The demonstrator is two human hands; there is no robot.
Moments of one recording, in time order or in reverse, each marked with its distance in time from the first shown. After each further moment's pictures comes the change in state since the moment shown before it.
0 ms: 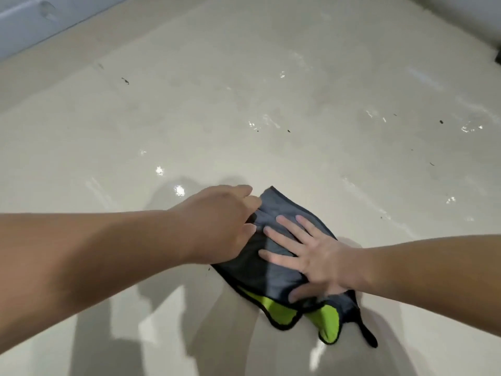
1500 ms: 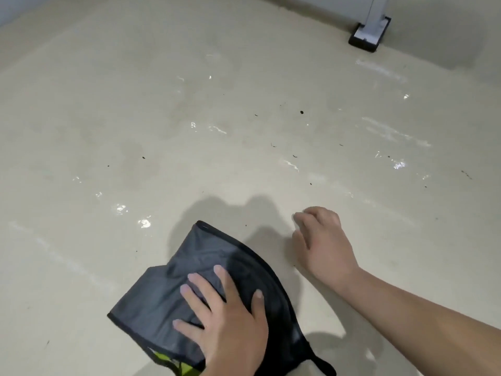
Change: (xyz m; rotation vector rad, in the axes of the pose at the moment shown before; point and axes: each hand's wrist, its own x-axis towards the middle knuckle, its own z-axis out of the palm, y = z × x) left_hand 0.136 0.299 0.165 -0.345 0.022 -0.774; right_hand -0.202 0.114 0.133 0.777 0.768 0.977
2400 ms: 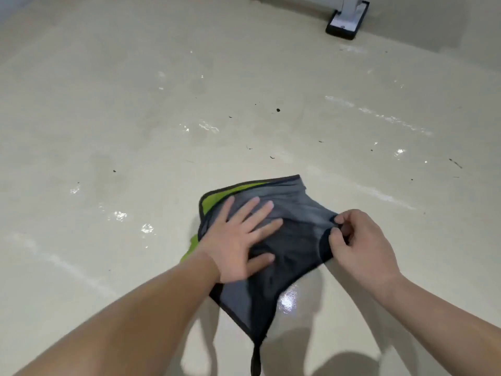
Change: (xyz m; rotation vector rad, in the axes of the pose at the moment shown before) left_hand 0.142 0.068 -0.029 0.555 0.192 1.193; right_hand -0.013 0.080 -0.049 0.252 0.145 0.346
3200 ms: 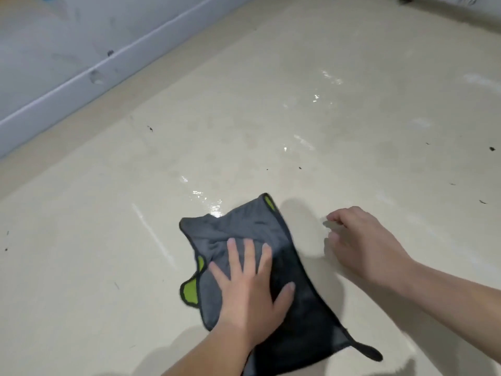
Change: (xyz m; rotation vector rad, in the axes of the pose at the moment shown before) left_hand -0.263 -0.091 0.010 -0.349 -0.097 -0.949; right_hand -0.029 -0.270 0.189 -0.218 -0.424 -0.518
